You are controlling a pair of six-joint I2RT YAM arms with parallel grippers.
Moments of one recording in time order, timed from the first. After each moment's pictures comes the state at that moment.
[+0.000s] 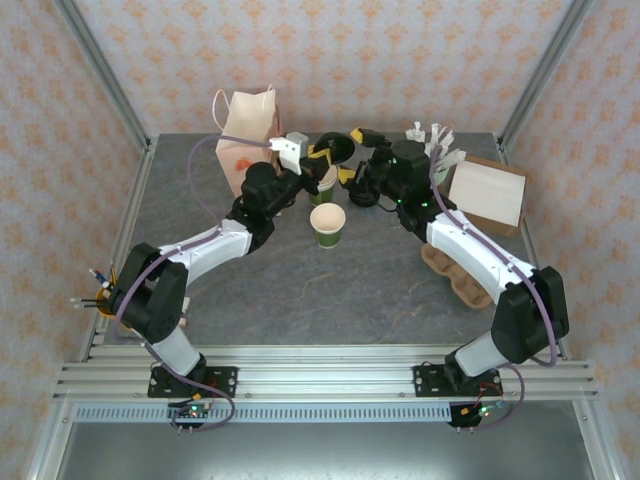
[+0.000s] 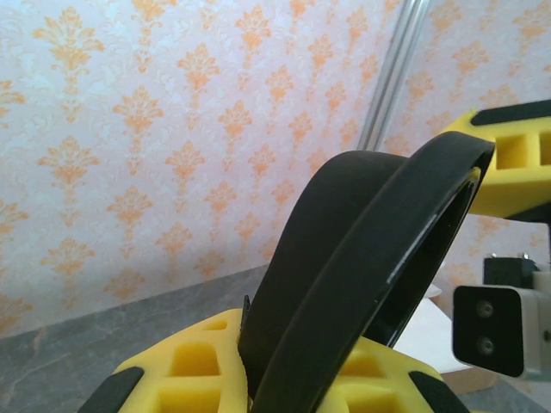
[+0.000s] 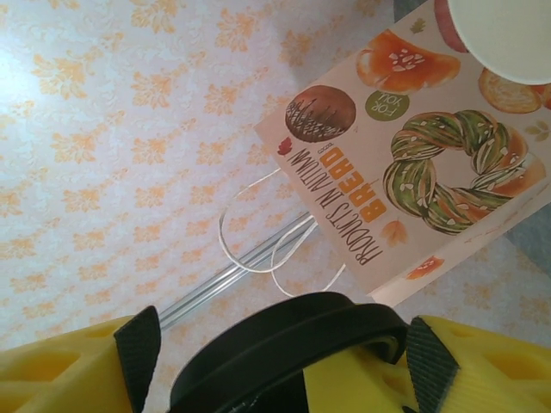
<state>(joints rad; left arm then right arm) -0.48 1.66 1.07 0.69 0.18 -0.25 0.47 1.49 1.20 0.12 -0.19 2.09</state>
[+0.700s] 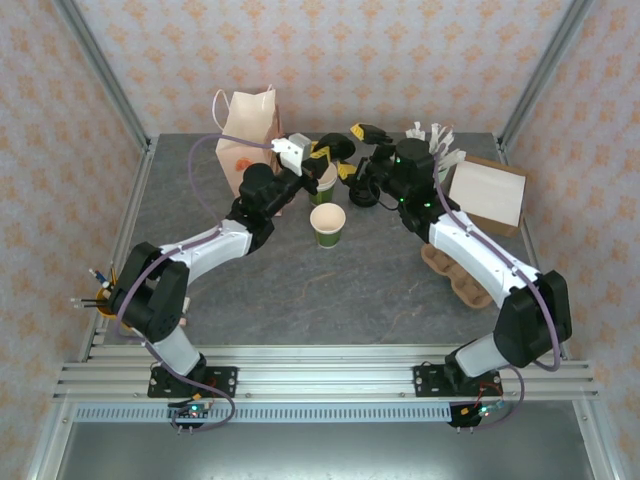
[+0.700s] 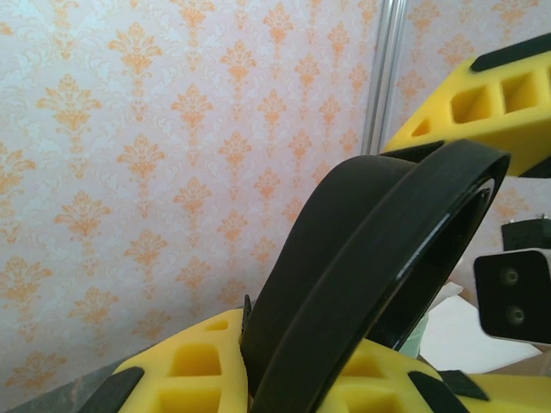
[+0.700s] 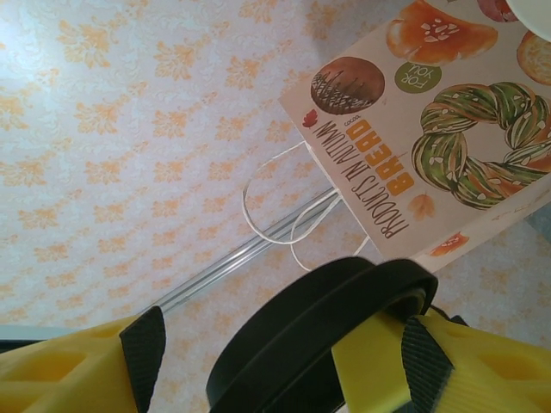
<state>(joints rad) -0.47 1.67 1.06 0.75 0.17 -0.09 0.47 1.46 1.20 0.14 -0.21 2.09</state>
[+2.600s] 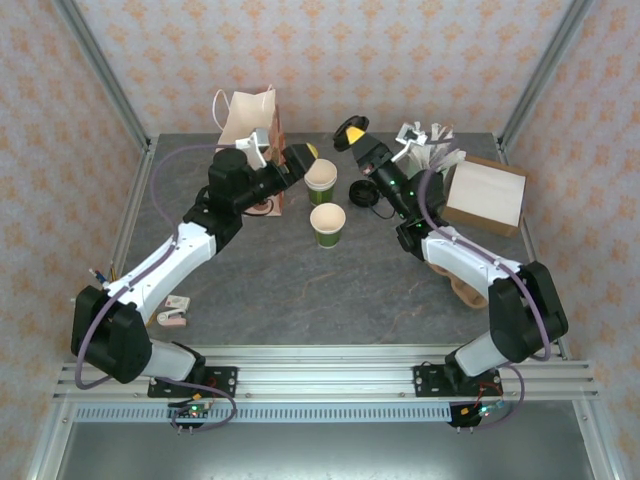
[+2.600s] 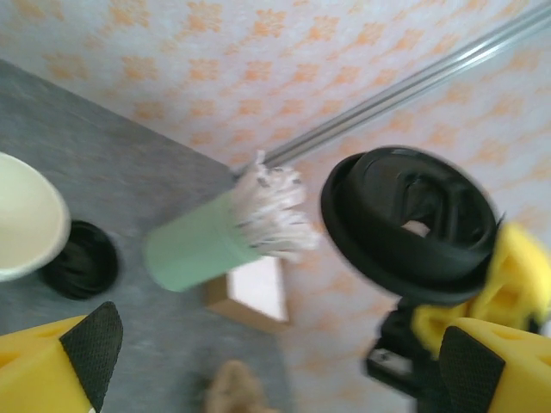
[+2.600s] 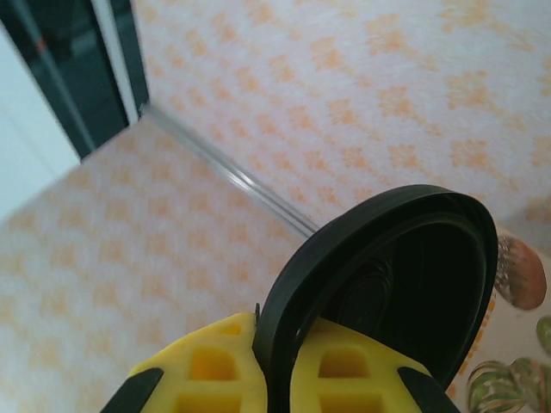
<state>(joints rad) -0.38 1.40 1.12 0.15 0.37 -1.05 0.47 1.49 0.96 0.94 -0.26 1.00</state>
